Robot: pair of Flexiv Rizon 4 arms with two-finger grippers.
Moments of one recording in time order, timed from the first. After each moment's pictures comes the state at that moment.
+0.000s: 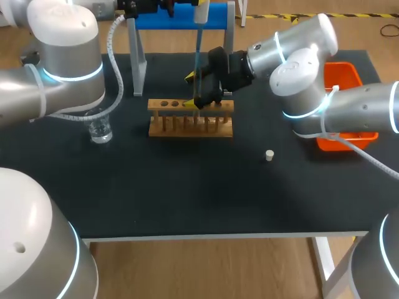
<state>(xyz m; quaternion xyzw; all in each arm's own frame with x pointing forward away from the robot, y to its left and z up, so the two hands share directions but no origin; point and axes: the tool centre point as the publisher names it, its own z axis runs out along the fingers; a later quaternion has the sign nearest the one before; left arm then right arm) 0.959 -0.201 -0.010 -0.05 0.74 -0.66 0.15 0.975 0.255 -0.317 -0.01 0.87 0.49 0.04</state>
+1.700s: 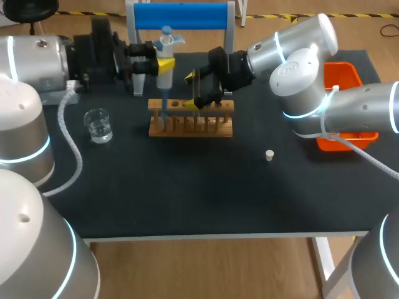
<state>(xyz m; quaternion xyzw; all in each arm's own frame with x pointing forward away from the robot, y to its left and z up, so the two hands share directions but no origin) 0.821 -0.128 -0.082 -0.05 0.75 -0.65 0.13 0.975 0.255 -0.317 -0.01 0.87 0.49 0.04</state>
